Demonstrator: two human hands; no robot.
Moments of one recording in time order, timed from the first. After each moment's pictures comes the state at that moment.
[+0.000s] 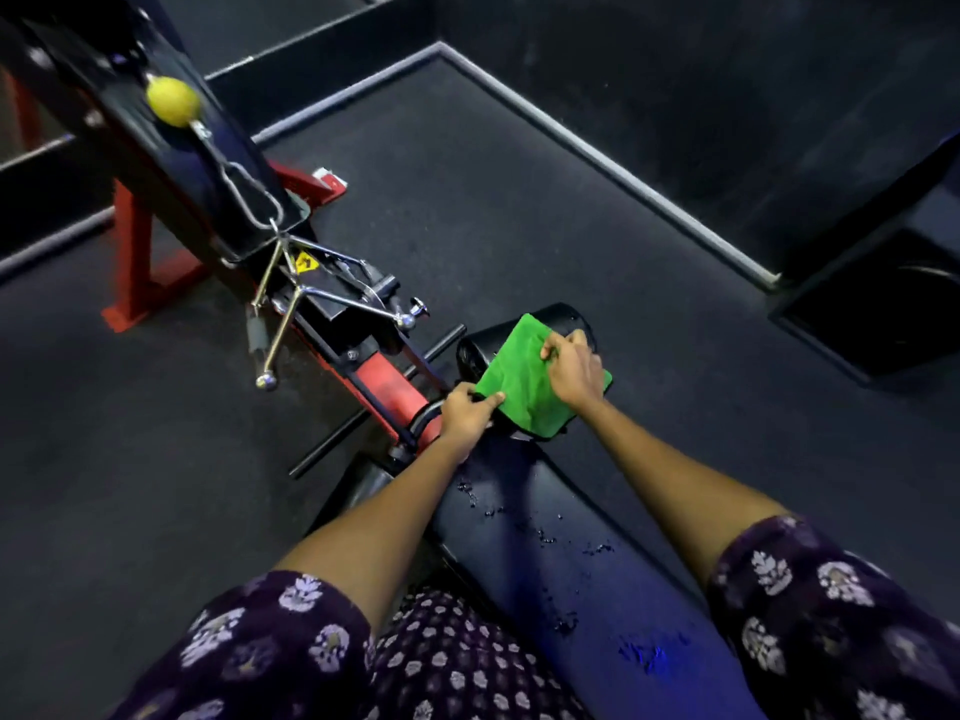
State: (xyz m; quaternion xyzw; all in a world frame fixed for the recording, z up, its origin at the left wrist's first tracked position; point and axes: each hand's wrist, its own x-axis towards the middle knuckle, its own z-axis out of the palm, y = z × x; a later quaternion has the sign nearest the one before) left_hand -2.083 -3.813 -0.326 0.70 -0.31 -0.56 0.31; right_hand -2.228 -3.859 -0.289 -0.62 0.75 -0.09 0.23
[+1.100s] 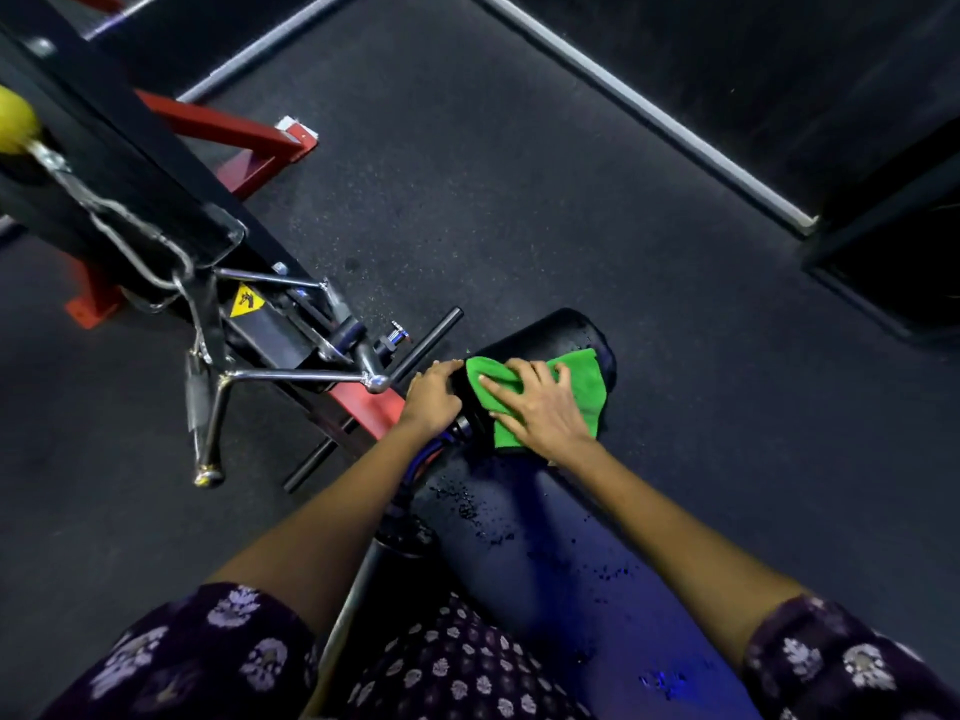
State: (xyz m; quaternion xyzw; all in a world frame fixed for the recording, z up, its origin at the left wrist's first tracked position) left_hand -2.035 -3.918 -0.370 0.67 -0.58 -0.45 0.10; right_hand -2.216 -3.895 -0.358 -0.86 0.51 -0.03 0.07
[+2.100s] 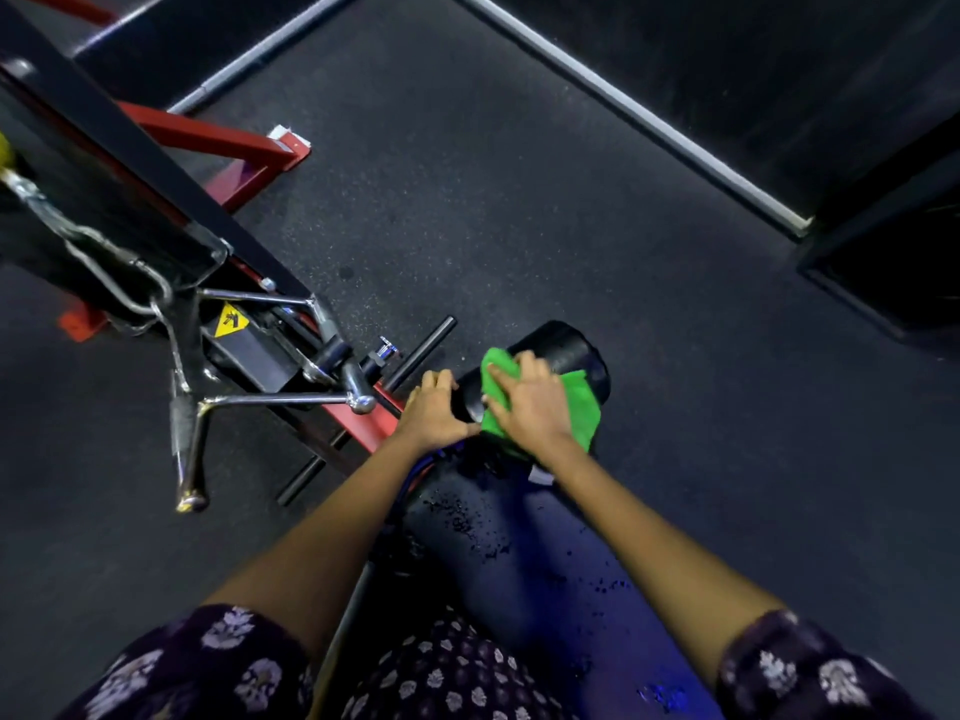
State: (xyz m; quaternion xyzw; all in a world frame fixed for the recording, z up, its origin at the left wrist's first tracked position) left_hand -2.044 -3.923 -0.360 0.66 -0.62 -0.42 0.00; right_hand -2.203 -3.916 -0.351 -0.75 0.64 -0.01 0.18
